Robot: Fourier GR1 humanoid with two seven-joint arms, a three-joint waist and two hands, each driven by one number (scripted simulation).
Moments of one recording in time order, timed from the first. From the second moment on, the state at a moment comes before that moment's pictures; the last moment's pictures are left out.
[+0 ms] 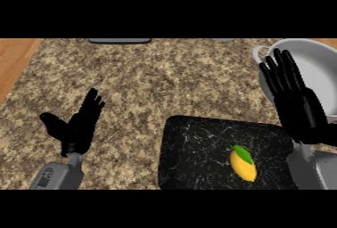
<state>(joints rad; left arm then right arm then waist) -0.16 0.24 -0.18 -1.32 0.41 0.25 0.00 -0.24 -0.27 0.05 -1.65 -0.38 0.02 -0.10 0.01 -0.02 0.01</state>
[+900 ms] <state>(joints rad) -0.03 0.26 -0.23 -1.53 0.25 0.33 -0.18 0.25 -0.36 -0.29 -1.74 -0.16 0.21 -0.96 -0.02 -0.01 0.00</state>
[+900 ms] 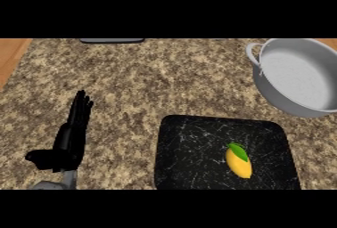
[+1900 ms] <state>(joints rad) 0.00 0.23 -0.24 -1.59 0.20 0.34 -0.16 0.54 -0.42 -0.06 -2.12 0.59 0.13 -0.55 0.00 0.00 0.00</state>
